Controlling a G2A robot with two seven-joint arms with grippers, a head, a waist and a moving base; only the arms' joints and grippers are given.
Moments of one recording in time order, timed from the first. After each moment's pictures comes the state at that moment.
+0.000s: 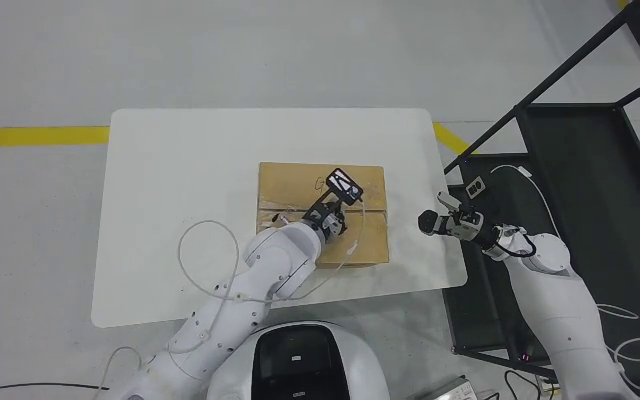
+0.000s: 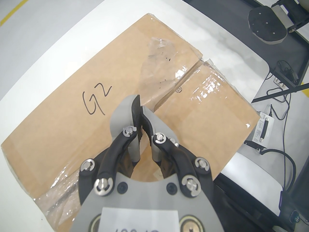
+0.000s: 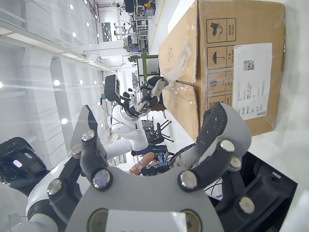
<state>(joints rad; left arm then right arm) 1.03 -1.43 -0.74 -1.65 1.37 -0.04 -0.81 -1.40 -0.96 1.59 -1.24 0.68 -0.31 1.21</state>
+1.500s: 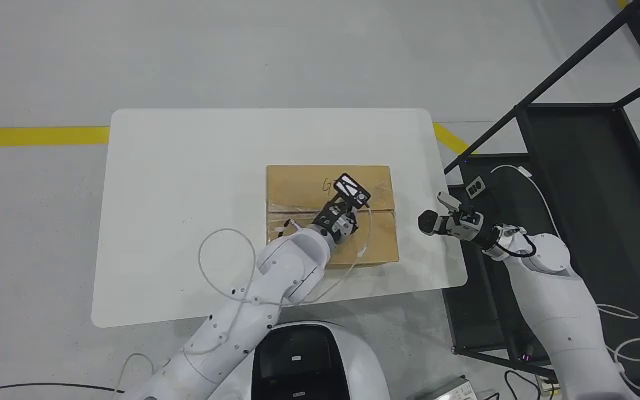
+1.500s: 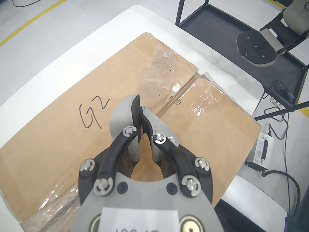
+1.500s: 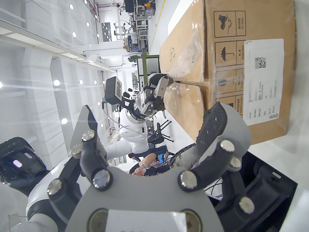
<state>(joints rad) 1.07 -1.49 -0.72 -1.54 1.43 0.00 -0.58 -1.40 -0.96 1.59 -1.24 0.68 -0.31 1.21</state>
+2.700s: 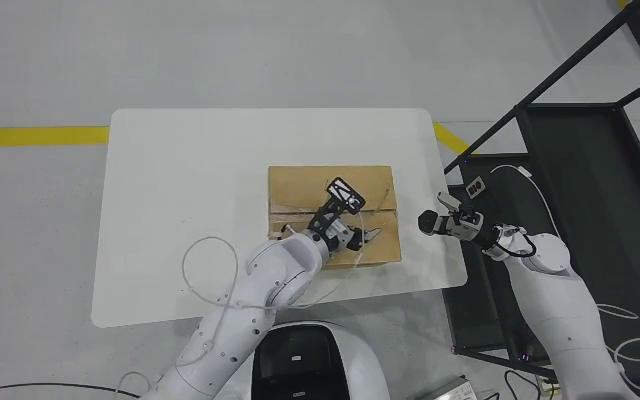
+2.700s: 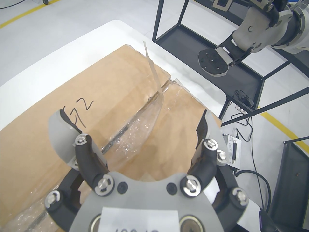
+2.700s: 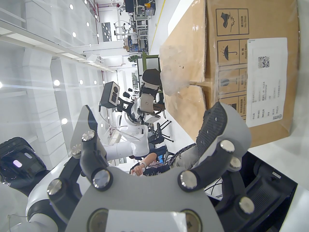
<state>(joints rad) 1.17 -1.47 -0.82 -1.63 1.33 -0.15 -0.53 -1.40 -0.96 1.59 -1.24 0.68 -0.31 1.21</state>
